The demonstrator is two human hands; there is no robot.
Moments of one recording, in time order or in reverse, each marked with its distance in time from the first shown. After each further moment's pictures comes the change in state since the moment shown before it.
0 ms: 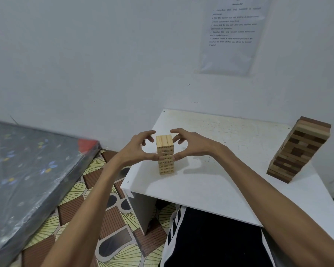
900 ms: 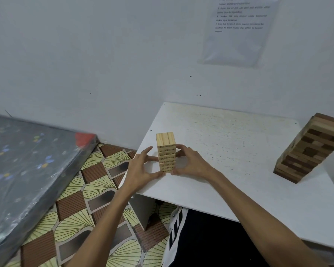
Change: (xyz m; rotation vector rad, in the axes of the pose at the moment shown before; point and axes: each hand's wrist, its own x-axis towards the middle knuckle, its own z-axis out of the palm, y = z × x) left_hand -0.013 -0.065 0.083 0.008 0.242 0.024; right_hand 0.005 0.043 0.083 0.174 0.188 0.002
